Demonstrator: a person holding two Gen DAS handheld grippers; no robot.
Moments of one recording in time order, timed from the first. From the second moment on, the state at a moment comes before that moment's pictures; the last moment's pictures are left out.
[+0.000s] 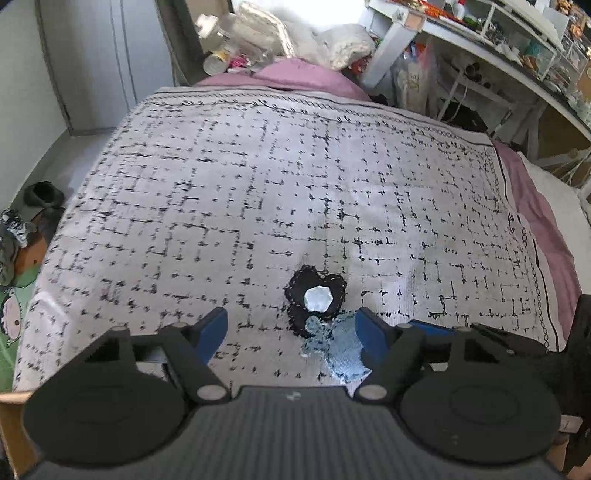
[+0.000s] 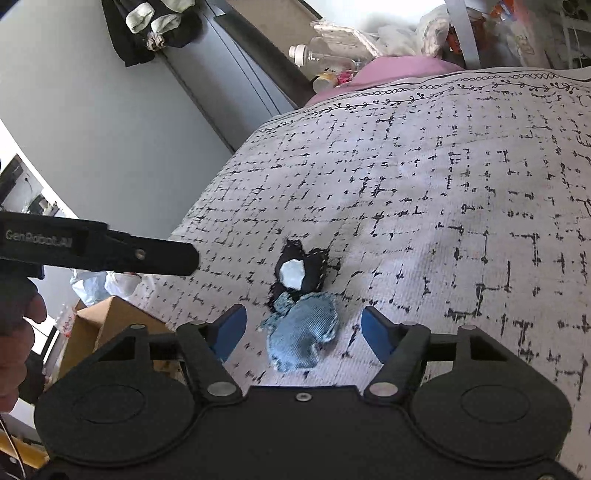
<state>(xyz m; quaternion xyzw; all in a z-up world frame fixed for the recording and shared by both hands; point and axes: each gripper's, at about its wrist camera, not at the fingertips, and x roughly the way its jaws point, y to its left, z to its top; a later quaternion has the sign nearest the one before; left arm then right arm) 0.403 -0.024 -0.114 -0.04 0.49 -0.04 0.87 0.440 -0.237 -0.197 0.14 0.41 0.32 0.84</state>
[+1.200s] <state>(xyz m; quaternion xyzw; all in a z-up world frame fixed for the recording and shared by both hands) 0.432 -0.066 -0.160 -0.05 0.53 -0.08 0.84 0.432 -0.264 -0.192 0.09 0.44 0.27 0.85</state>
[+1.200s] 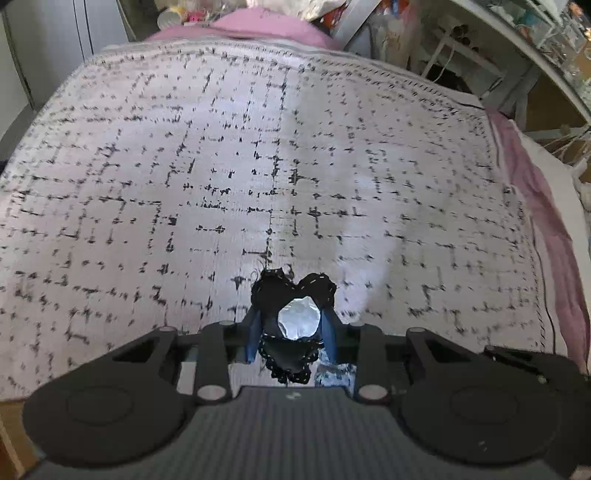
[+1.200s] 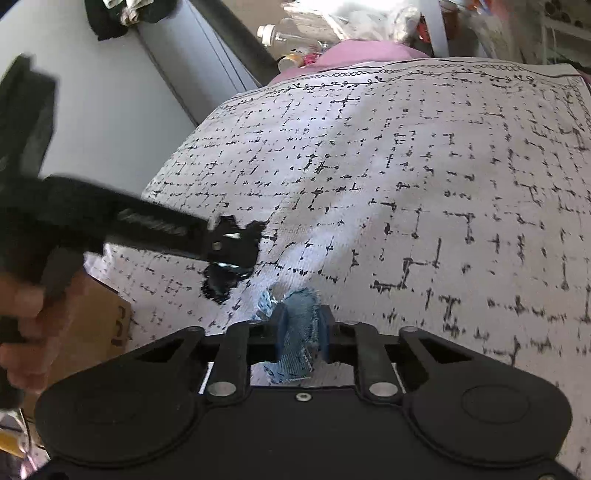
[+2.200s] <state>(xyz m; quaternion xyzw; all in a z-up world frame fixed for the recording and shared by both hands) 0.266 -0.013 -0.068 -0.07 0.43 -0.09 0.89 0.334 -0.256 -0.109 0.07 0.37 0.28 0.88</state>
